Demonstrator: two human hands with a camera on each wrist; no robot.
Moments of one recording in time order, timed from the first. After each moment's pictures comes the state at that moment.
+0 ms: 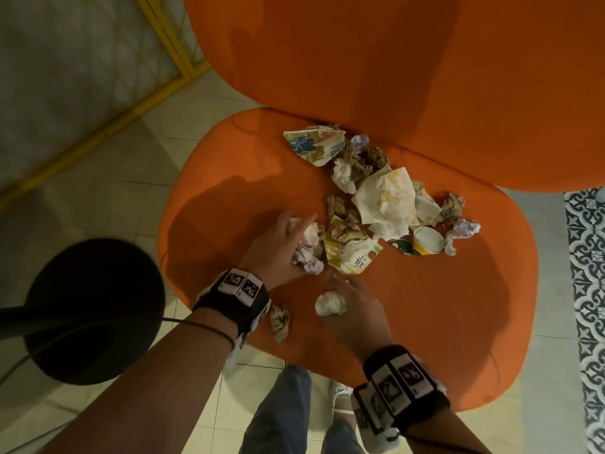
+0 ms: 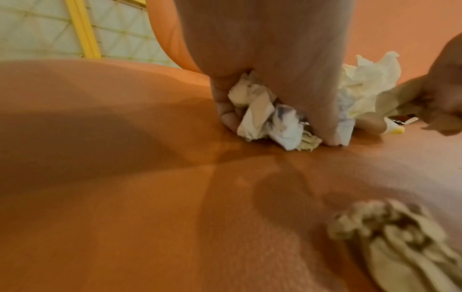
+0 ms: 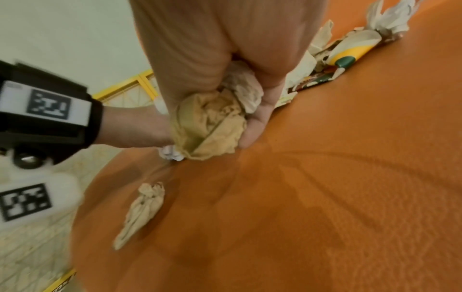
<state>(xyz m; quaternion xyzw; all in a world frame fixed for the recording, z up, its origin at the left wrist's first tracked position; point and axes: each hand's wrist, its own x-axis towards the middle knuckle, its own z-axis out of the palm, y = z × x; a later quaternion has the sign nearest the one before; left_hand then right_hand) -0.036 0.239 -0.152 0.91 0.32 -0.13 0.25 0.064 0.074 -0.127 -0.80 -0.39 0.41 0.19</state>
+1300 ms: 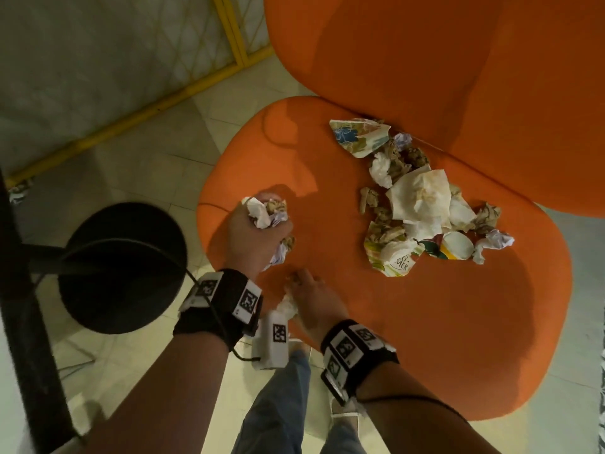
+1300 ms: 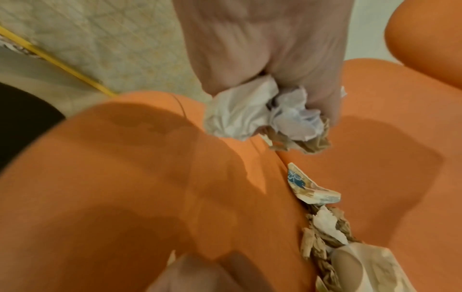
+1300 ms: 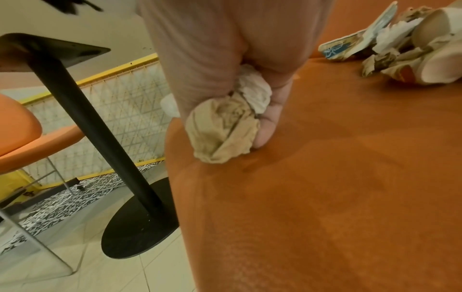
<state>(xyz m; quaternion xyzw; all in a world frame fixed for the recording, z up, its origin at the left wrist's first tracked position) -0.089 0.216 -0.100 0.53 0.62 0.27 0.50 -0.001 0.109 -0.144 -0.64 -0.65 0.41 -0.04</state>
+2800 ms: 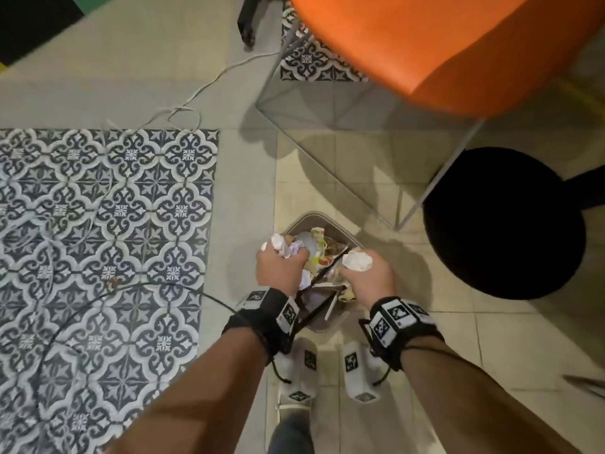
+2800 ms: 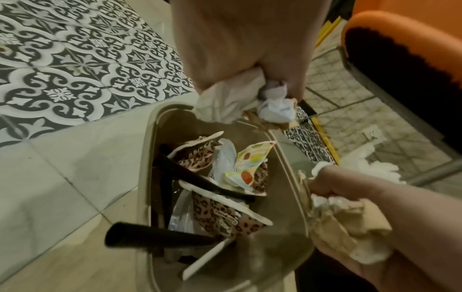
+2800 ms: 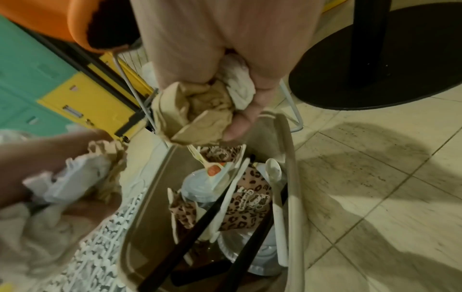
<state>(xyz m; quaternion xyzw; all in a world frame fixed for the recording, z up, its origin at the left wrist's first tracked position) -0.882 -0.177 -0.320 -0.06 0.86 0.42 0.27 -0.782 -0.065 -0.304 -0.54 -0.66 0.53 -0.03</state>
